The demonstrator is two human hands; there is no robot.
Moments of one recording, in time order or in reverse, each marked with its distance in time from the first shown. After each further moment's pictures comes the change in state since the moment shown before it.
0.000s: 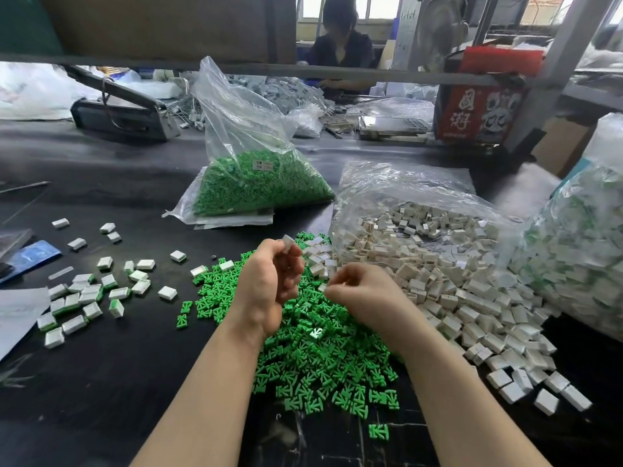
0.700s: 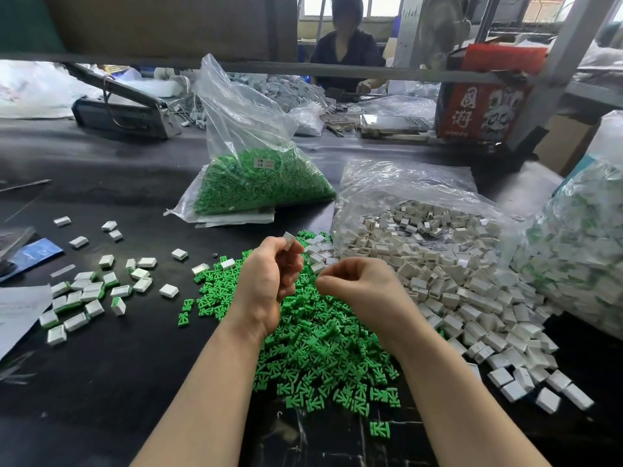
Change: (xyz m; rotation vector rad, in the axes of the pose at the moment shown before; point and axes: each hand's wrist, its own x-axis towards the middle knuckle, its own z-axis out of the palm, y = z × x) left_hand 0.000 0.002 -0.002 0.089 -0.002 0.038; right_hand -0.006 -0.009 0.008 0.138 0.106 -0.128
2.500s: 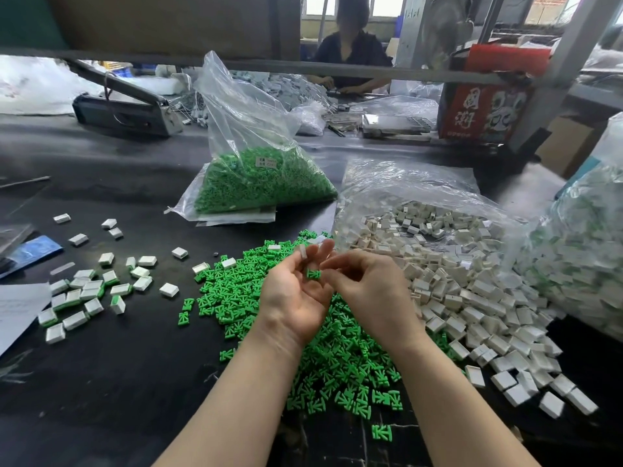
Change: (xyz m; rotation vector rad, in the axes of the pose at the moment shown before) left_hand -0.003 -0.011 0.030 -0.761 -0.006 -0.363; right_hand 0.004 0.004 0.004 -0.189 0.202 -0.252
